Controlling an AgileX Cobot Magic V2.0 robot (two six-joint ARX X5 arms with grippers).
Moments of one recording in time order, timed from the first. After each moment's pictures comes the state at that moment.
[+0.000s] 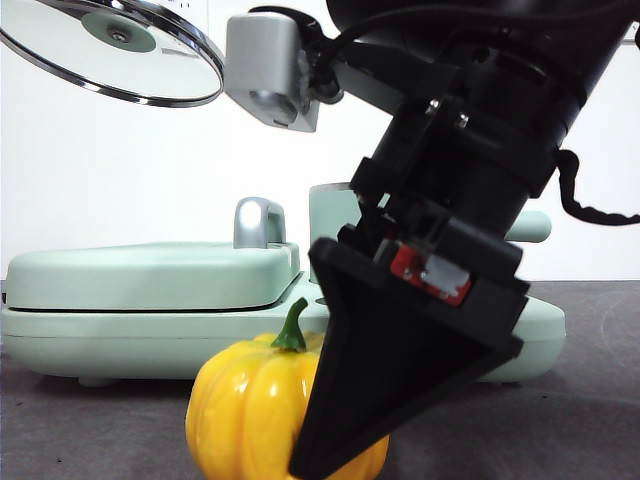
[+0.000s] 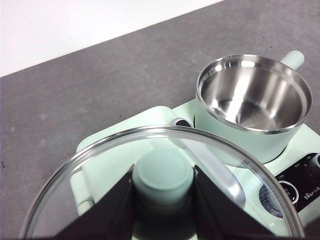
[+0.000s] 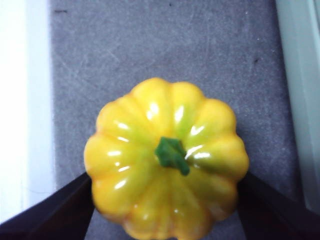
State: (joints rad) left arm -0.55 0.95 0.99 -0.48 -0.05 0.05; right arm 0.99 1.45 0.75 -0.34 -0.21 -0.38
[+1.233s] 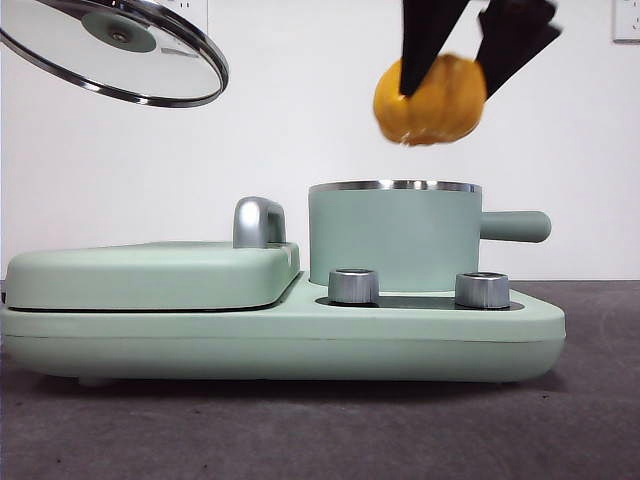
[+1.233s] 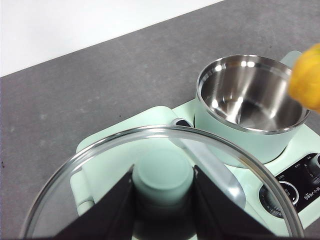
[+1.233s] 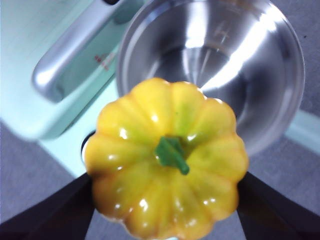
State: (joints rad) left arm -0.55 0.95 0.99 -0.48 -0.05 0.05; right arm 0.55 1.53 1.56 -1.06 -0.11 -0.05
